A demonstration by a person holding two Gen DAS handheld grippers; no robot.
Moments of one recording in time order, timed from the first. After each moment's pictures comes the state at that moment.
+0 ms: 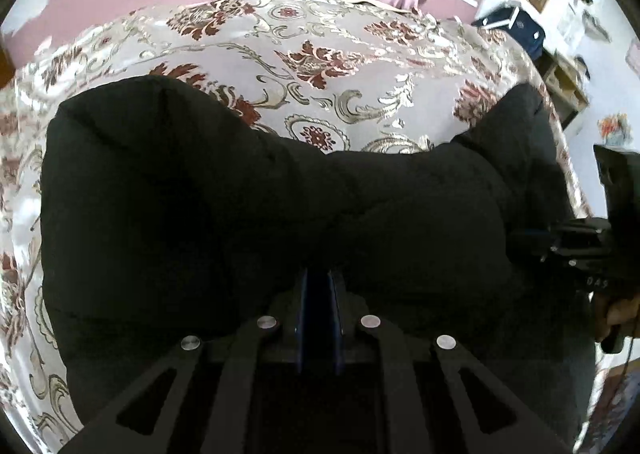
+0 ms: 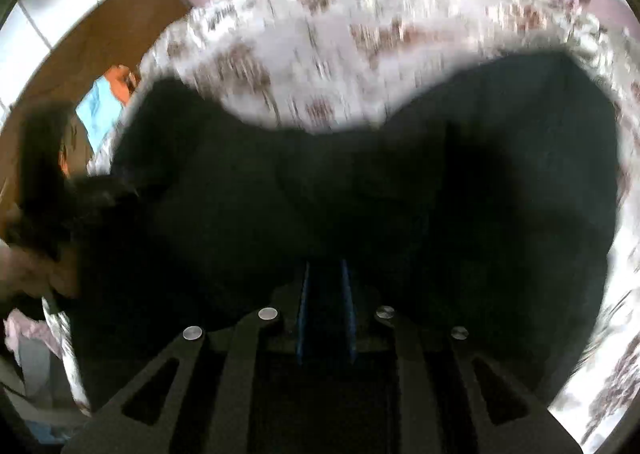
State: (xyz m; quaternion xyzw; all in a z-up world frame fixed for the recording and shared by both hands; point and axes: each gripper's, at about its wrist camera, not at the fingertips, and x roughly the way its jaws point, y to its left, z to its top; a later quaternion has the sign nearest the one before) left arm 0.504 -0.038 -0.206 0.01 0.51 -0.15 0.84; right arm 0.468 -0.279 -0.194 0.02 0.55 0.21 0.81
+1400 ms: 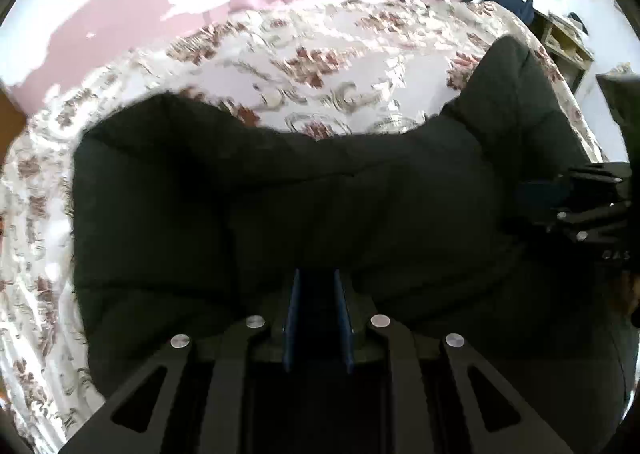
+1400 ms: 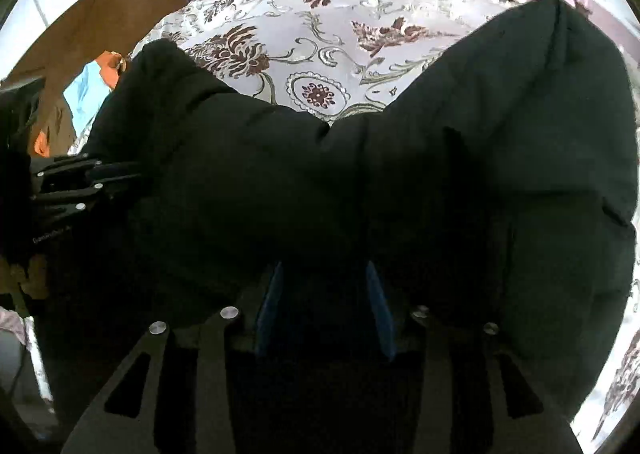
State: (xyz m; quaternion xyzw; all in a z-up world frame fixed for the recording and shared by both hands) left arm 0.475 -0.050 -0.198 0.07 0.48 -0.13 0.86; right arm 0.469 -0.247 -0.188 -0.04 0.52 0.17 0.83
